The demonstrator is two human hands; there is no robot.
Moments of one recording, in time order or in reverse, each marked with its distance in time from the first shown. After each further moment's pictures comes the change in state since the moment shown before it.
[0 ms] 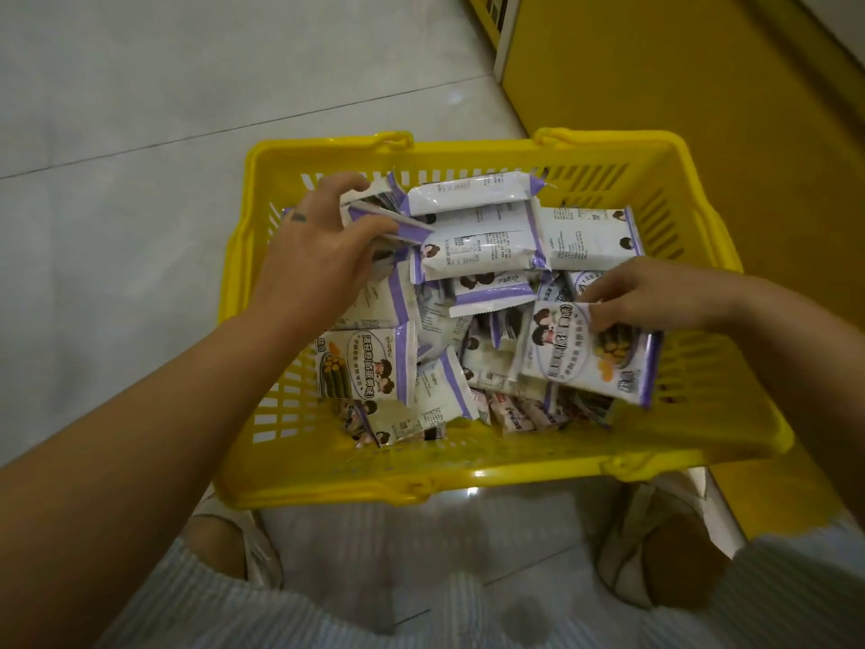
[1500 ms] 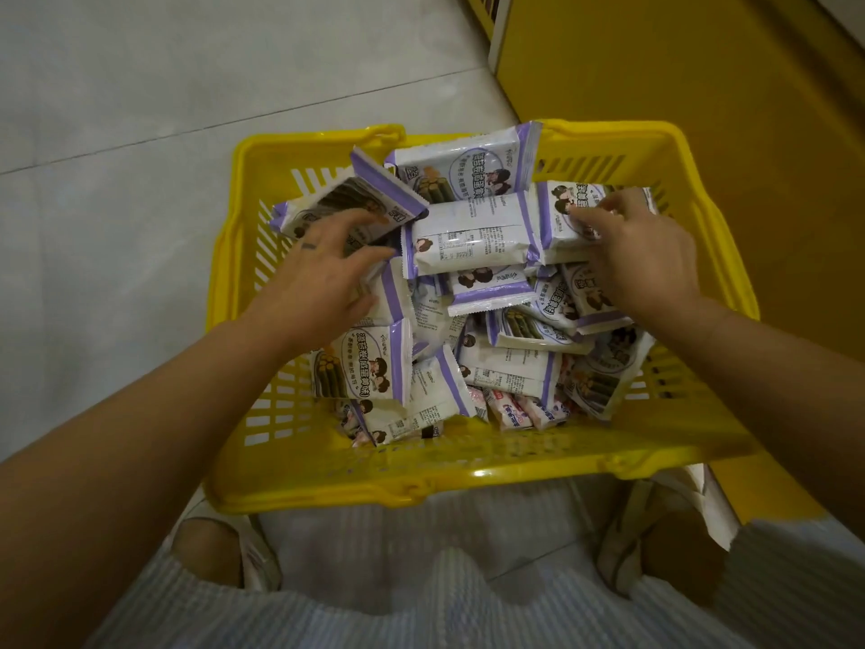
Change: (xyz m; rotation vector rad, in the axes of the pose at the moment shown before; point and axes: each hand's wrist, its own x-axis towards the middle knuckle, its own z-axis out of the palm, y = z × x) left_hand -0.011 -0.007 0.019 -0.031 -0.332 0.014; right_hand 0.056 0.024 0.021 -0.537 0.909 -0.200
